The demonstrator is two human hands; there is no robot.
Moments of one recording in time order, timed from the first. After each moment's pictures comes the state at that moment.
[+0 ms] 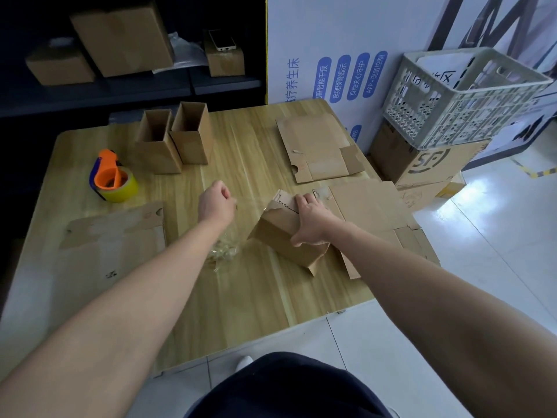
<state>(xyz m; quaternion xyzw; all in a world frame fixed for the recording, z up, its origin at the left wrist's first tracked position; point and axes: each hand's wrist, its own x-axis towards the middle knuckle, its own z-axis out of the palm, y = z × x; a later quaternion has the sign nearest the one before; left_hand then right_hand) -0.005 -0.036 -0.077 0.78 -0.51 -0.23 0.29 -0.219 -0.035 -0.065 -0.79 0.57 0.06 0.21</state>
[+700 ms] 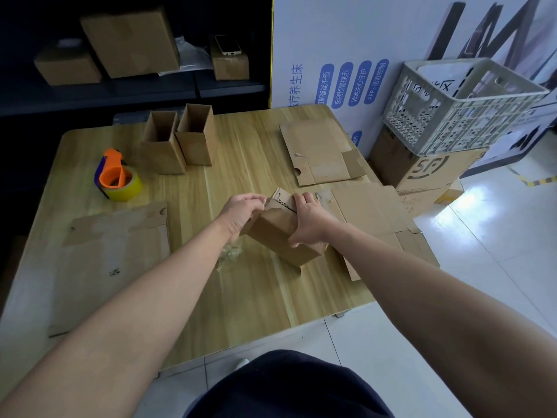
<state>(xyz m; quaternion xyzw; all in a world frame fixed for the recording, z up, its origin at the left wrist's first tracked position) -0.025 -0.021 -0.070 0.60 -0.39 -0.59 0.39 -0.205 -0.029 -0.053 -0.79 0.57 0.04 0.23</state>
